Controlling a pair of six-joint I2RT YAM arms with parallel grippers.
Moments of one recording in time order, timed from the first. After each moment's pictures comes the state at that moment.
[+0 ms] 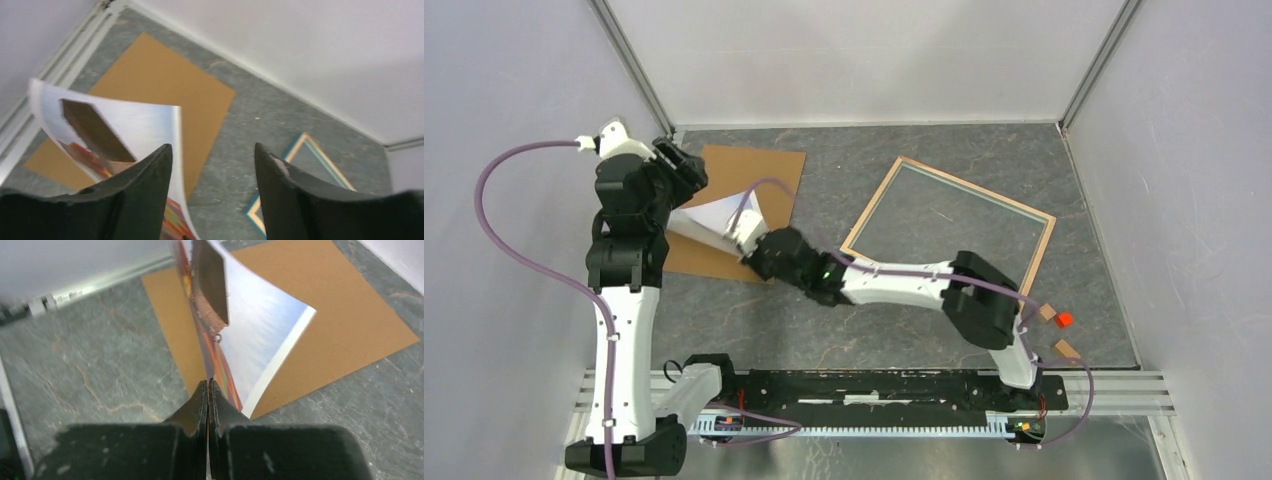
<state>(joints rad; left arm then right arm) 0.05 0.93 1.27 -0.62 -0.12 -0.48 1.23 2.07 1.57 0.22 0.27 -0.11</state>
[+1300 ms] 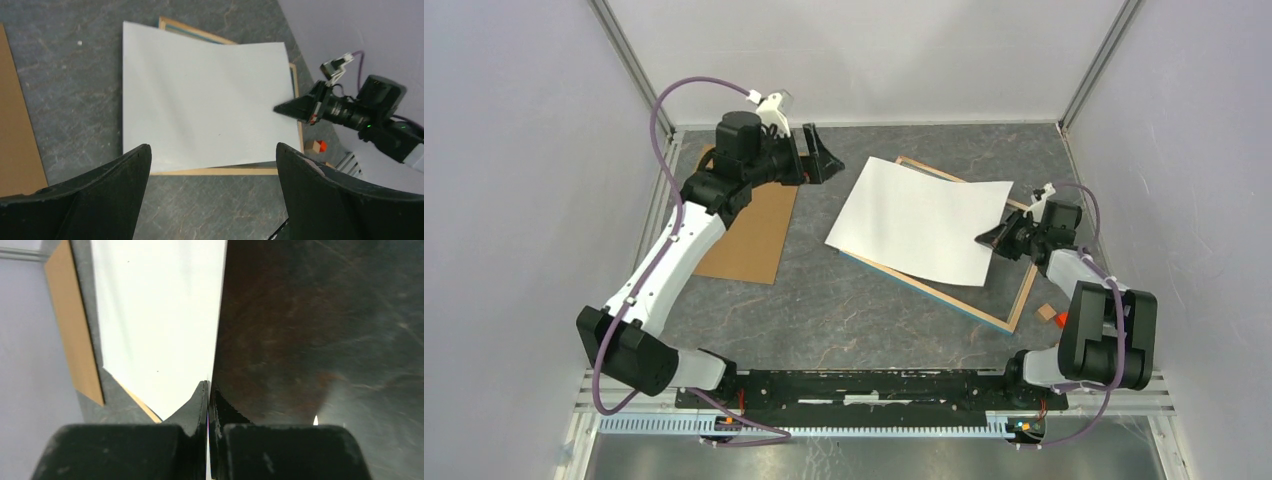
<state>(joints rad) -0.38 1.38 1.45 -0.43 0.34 -0.43 -0.20 1.40 0.63 0.02 -0.58 0.57</state>
